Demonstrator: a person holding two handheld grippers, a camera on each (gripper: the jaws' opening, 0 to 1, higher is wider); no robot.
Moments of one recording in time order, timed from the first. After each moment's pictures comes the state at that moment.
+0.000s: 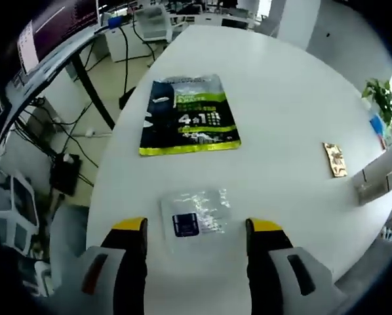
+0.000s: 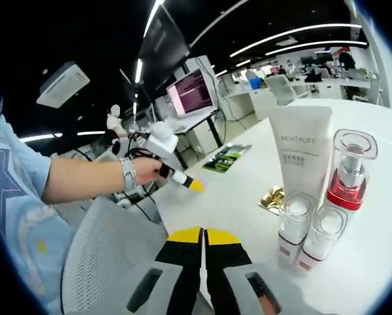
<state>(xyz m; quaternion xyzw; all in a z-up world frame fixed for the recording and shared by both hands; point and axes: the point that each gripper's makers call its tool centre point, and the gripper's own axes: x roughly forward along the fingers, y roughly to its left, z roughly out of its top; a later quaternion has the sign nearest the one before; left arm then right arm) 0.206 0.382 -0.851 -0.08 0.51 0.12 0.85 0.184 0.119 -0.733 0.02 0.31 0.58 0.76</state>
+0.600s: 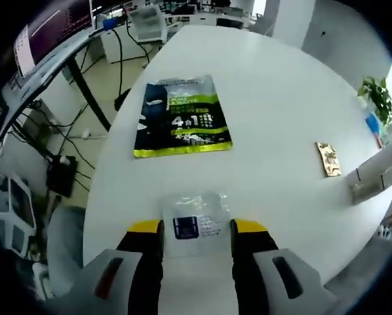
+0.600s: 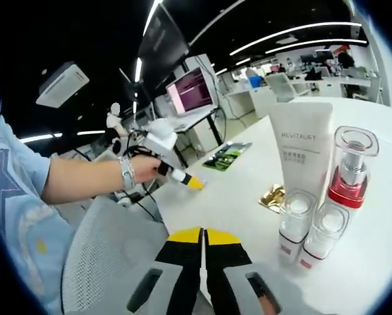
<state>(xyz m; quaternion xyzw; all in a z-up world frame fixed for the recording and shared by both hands) 0.204 0.371 -0.835 -0.10 0.48 0.10 0.86 0.183 0.119 -0.735 0.02 0.31 0.58 0.75</state>
